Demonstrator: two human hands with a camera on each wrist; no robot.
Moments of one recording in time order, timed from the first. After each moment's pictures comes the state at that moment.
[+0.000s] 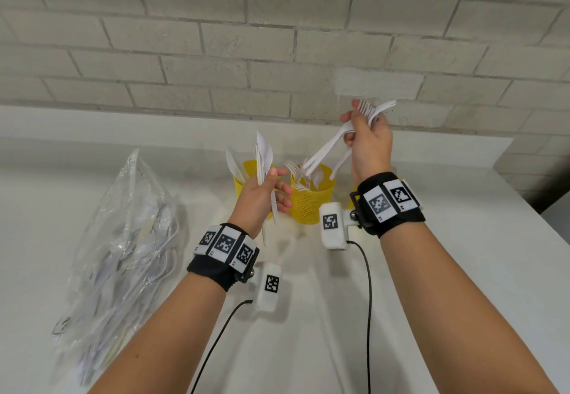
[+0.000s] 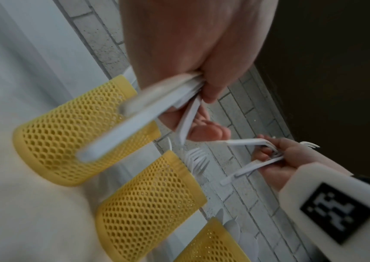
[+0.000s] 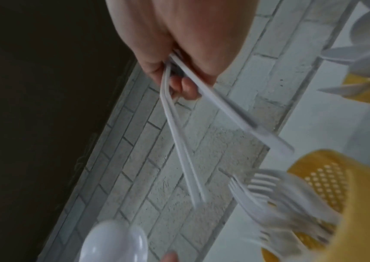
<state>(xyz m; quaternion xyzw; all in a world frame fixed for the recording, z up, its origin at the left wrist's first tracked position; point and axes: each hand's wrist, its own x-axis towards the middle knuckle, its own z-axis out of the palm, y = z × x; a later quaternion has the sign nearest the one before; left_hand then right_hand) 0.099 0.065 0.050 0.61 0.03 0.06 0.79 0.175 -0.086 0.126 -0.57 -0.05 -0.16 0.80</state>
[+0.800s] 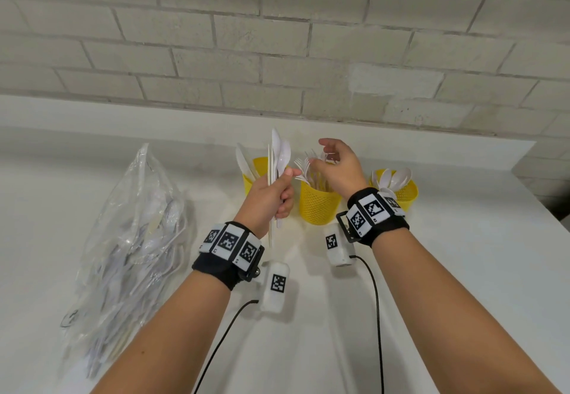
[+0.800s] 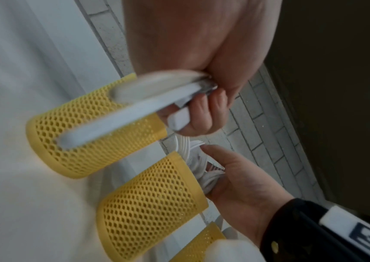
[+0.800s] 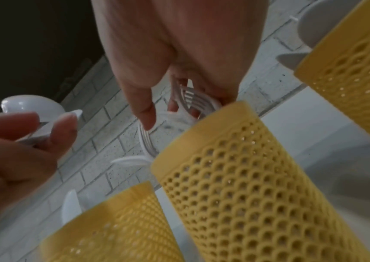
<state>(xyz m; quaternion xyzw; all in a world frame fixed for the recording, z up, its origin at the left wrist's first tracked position) 0.101 0.069 0.047 0.59 0.04 0.01 0.80 0.193 -0.065 0.060 -0.83 -0.09 -0.05 0.55</state>
